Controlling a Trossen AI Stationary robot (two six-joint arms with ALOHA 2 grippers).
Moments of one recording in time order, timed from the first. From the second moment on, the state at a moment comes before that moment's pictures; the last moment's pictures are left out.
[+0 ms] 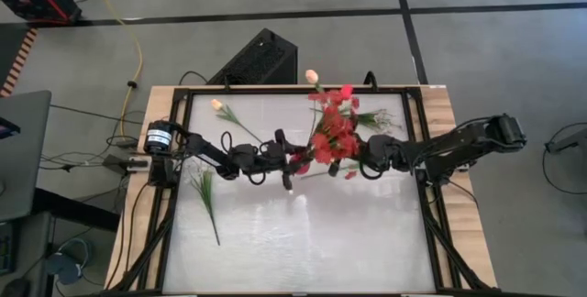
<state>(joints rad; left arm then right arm) 0.02 1.92 0.71 1.43 -0.15 -0.03 0.08 1.28 0.61 0.63 0.51 -0.12</state>
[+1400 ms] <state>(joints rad) 0.06 2.04 0.67 1.55 -0.20 -0.11 0.09 1.11 0.59 -0.15 0.15 0.26</state>
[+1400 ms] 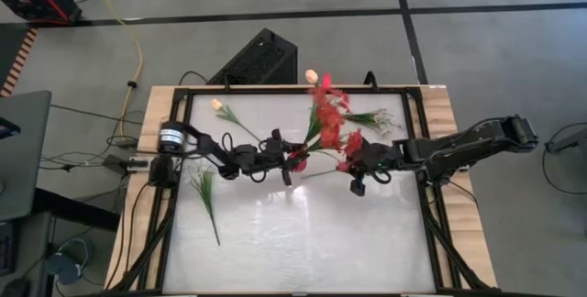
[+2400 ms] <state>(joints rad) 0.05 2.15 0.72 1.45 -0.35 -0.07 0.01 1.51 0.40 0.69 0.39 0.15</state>
